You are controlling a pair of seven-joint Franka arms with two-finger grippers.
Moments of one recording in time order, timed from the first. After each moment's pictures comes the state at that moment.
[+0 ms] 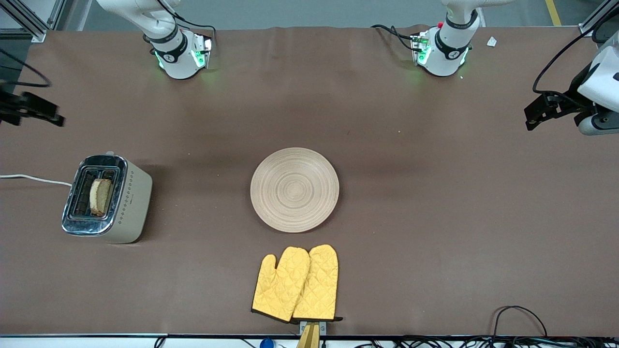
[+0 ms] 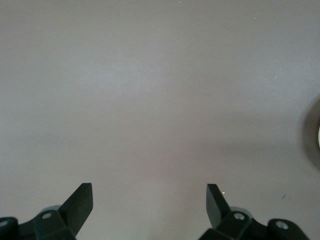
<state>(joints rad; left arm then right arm) 0.05 0.00 -0.18 -1.52 0.10 1.53 -0.14 0.01 0.06 -0.16 -1.40 0.07 1.36 -0.07</state>
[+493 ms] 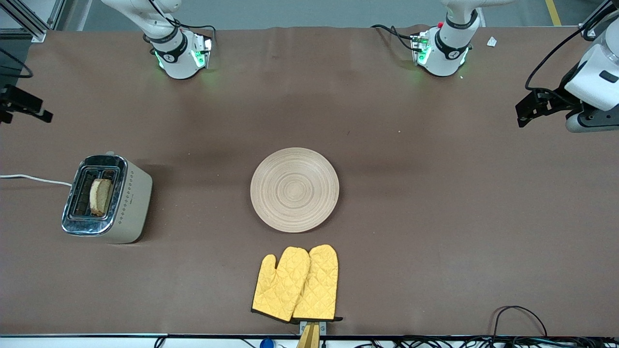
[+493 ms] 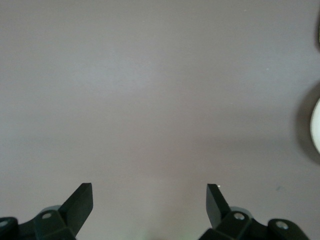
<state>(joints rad) 0.06 0.00 -0.20 -1.51 0.07 1.51 -0.14 -0.12 -0.03 0.01 -1.53 0.07 1.45 -0.09</state>
